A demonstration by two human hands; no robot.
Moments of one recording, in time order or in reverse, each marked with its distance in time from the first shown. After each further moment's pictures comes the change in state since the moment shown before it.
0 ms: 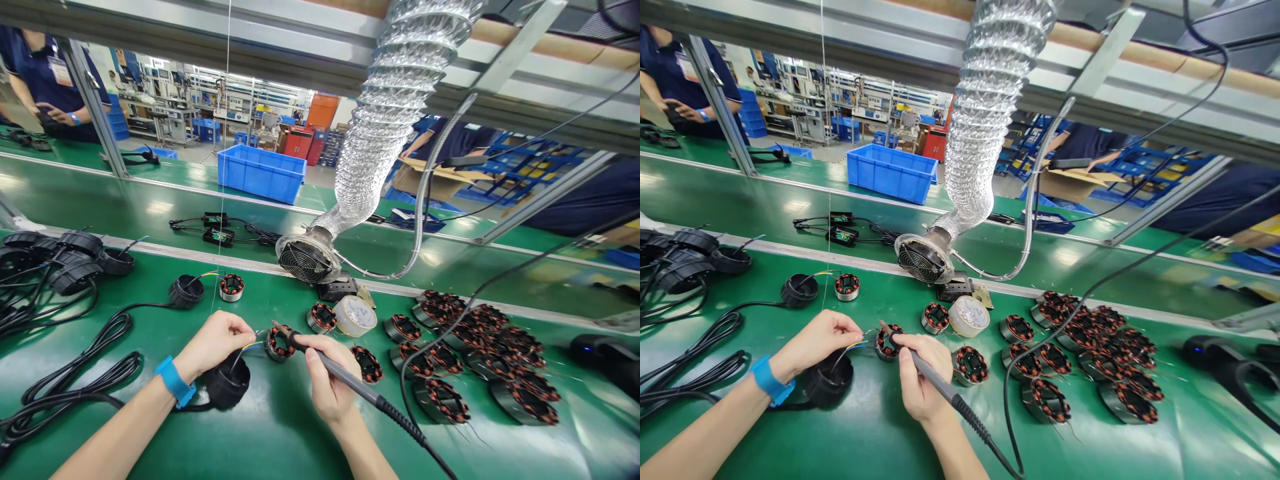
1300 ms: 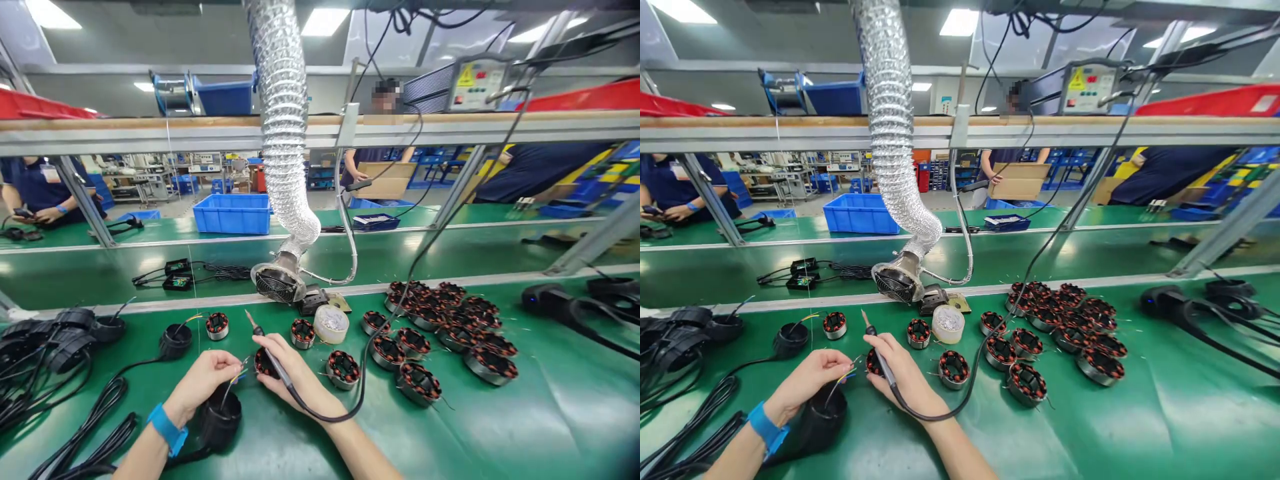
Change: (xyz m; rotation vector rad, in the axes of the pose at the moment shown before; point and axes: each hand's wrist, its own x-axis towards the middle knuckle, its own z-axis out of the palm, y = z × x) left_hand -0.008 0.015 0.000 -0.094 -0.072 0.002; right_hand 0.007 0.022 0.006 0.247 -0.485 0.090
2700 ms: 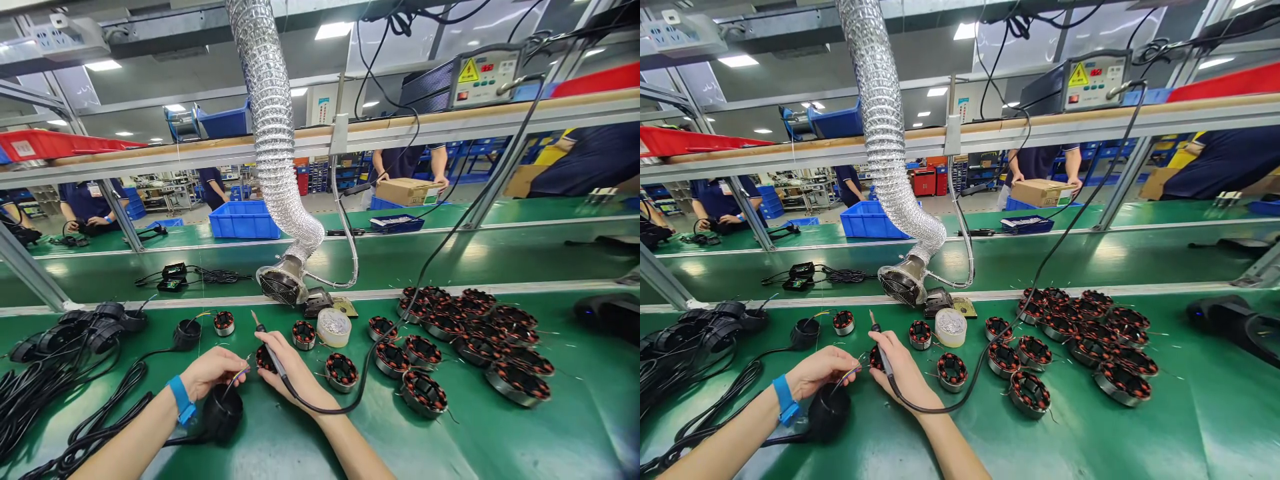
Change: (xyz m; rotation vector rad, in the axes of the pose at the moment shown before) left_hand 0.000 0.011 0.014 -0.113 -0.006 -0.267; right_hand -0.005 0.008 -0.002 0.077 -0.002 -0.017
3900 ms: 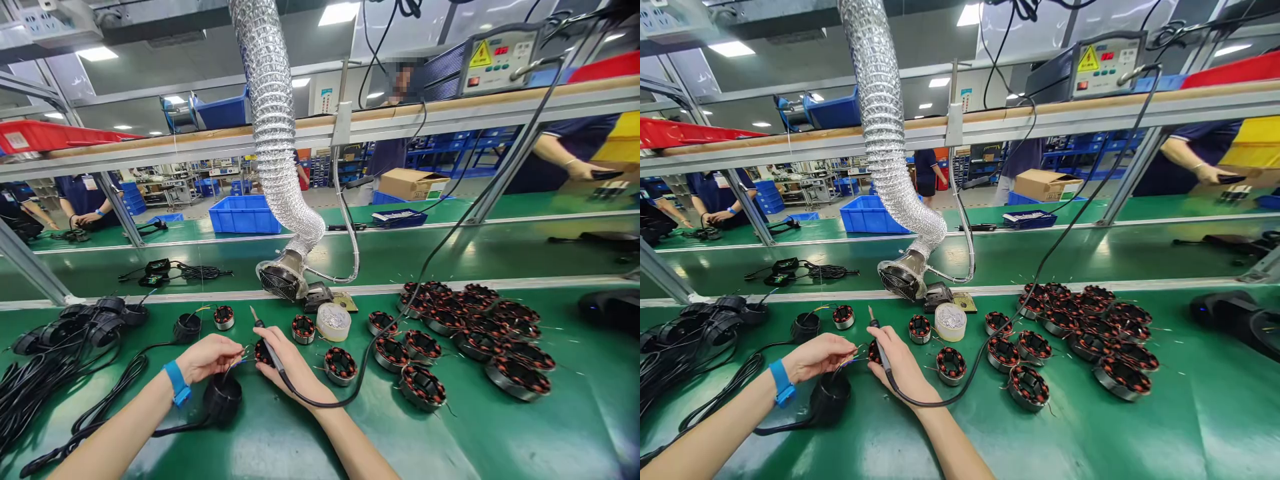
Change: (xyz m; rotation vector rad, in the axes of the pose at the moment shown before) left_hand 0.001 0.011 -0.012 -0.144 0.030 -0.058; right_hand 0.001 0.001 0.003 -0.060 0.007 0.004
